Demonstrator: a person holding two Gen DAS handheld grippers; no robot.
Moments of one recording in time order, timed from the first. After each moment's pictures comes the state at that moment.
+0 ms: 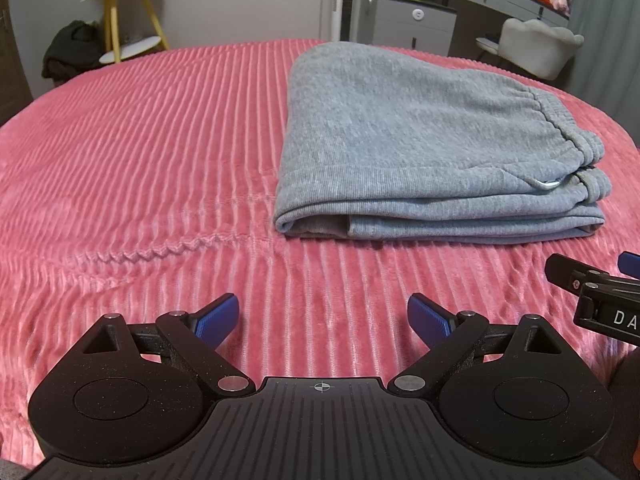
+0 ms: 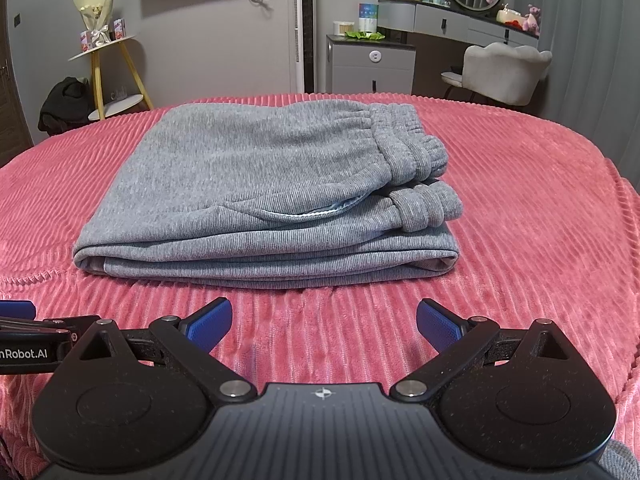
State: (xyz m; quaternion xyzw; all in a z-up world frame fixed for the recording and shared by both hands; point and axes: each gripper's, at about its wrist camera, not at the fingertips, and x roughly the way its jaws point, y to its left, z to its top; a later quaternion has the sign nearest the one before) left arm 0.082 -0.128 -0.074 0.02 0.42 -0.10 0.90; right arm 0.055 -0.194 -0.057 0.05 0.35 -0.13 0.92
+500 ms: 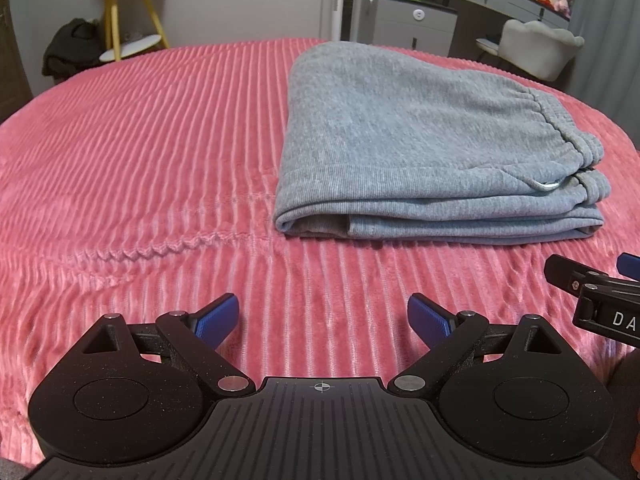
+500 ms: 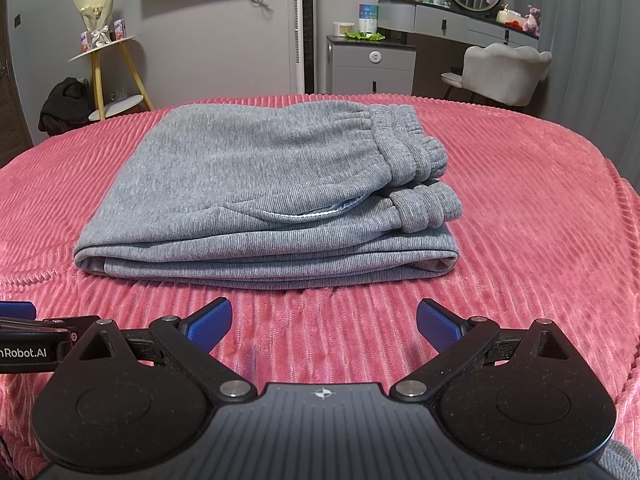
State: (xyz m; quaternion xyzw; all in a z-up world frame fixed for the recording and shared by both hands) left arm 0.081 -0.128 -0.073 0.02 0.43 -0.10 0.90; right arm 0.055 -0.194 -0.057 0.05 0.35 -0.13 0.92
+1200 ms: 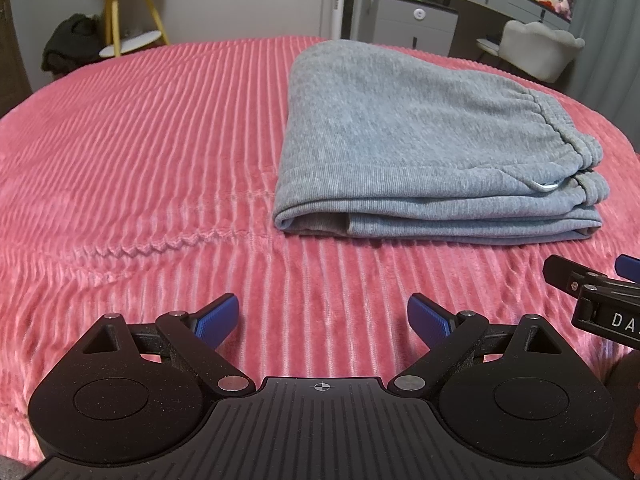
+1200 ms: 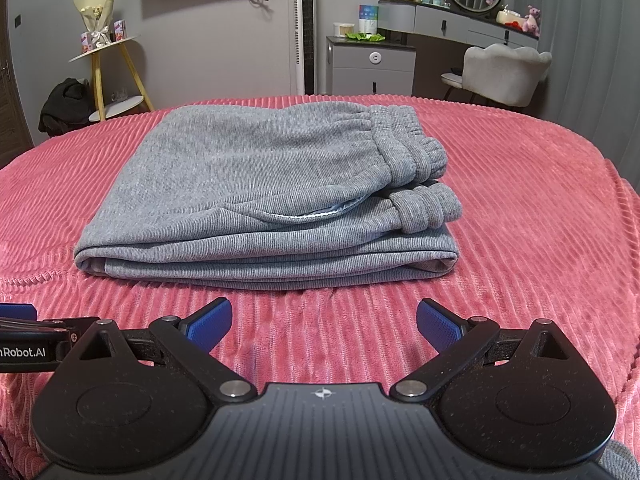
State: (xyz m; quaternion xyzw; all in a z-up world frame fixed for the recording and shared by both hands) left arm 0.082 -0.127 -0.074 0.01 0.43 -0.10 0.90; right arm 0.055 -0.193 -0.056 0.05 0.35 -0.13 0.93
